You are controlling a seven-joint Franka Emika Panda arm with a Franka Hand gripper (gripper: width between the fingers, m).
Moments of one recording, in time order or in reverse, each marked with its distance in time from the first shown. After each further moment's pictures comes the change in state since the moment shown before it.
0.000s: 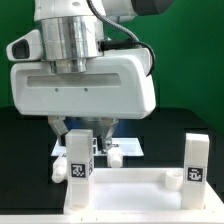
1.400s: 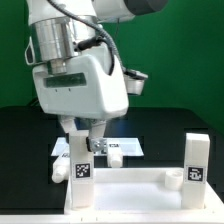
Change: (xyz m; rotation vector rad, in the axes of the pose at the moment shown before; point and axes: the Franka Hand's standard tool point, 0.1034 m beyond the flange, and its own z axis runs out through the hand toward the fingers) arm -0.006 0.010 0.002 0.090 0.016 0.383
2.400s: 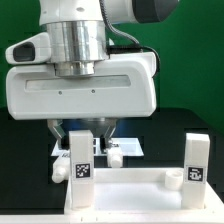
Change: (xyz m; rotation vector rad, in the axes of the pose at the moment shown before) arm -0.004 -0.002 0.003 -0.084 0.008 -0.701
